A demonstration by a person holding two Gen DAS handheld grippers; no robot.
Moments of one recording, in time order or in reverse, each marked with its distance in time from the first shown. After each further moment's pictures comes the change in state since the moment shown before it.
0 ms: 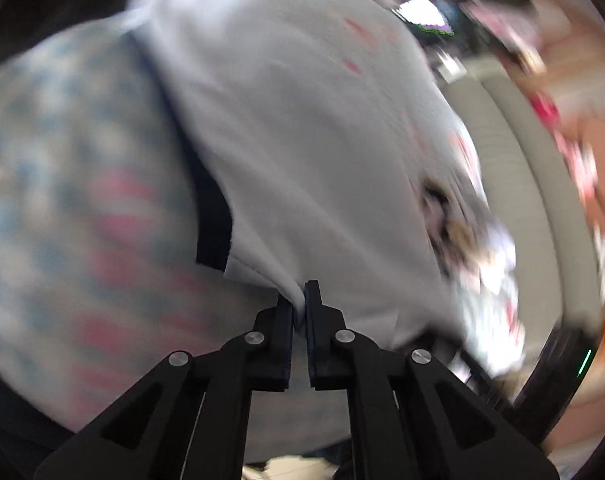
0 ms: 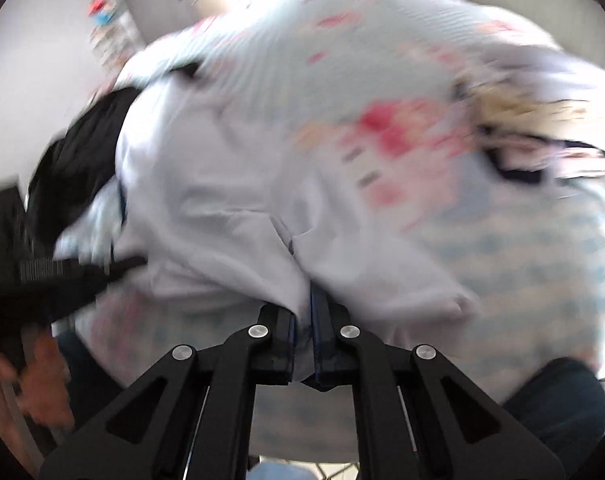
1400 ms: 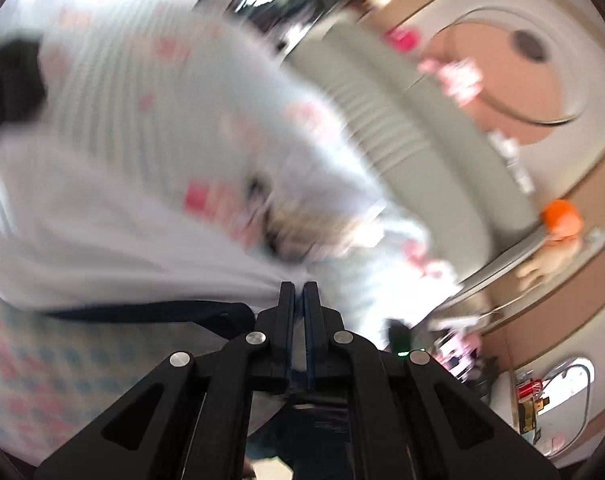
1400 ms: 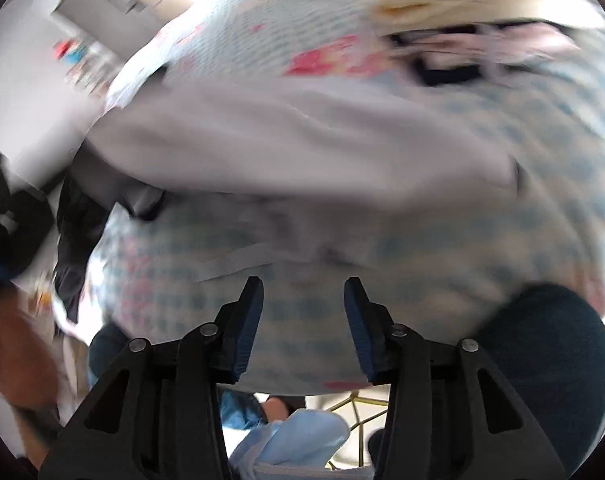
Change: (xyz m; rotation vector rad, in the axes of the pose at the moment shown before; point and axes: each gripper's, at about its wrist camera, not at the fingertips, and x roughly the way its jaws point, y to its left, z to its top) left arm -0.062 -0.160 0.023 0.378 -0.048 -0.295; right arm -0.007 -0.069 -0.018 0.174 0.220 0.211
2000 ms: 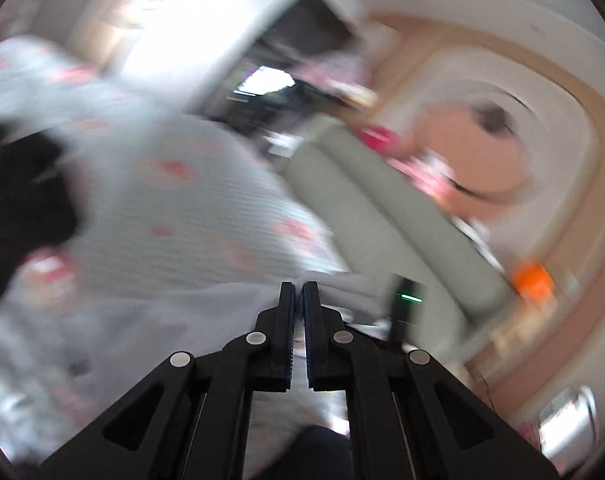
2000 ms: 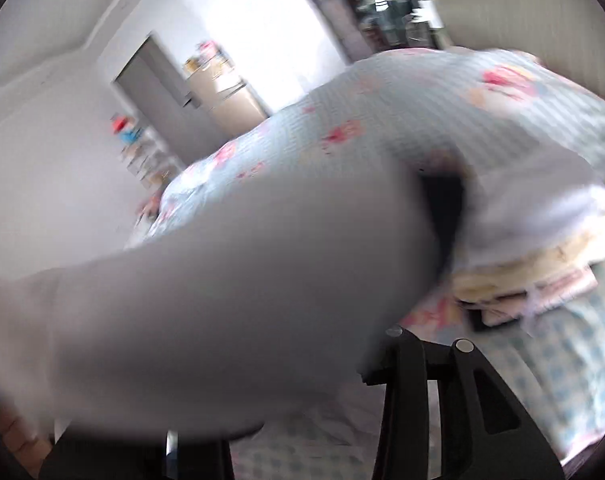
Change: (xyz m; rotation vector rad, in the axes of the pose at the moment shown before) left arm -0.135 0.025 0.034 -0.103 -0.324 0.080; right arm -0.103 0.075 0.133 -0.091 -0.390 0.109
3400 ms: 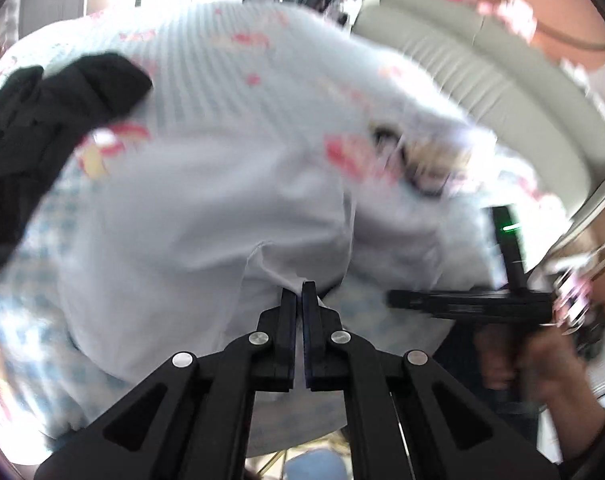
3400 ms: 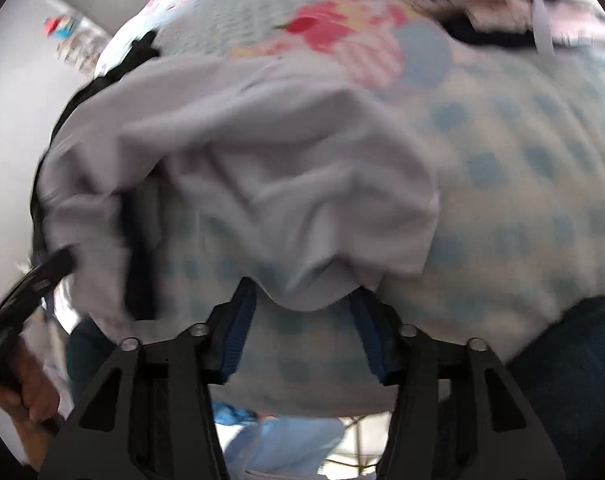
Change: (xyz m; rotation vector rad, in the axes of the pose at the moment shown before) left arm 0.068 0.058 -0.111 0.283 0.373 0.301; right arm 0.088 -0.075 -0.177 0.133 0.487 -0.162
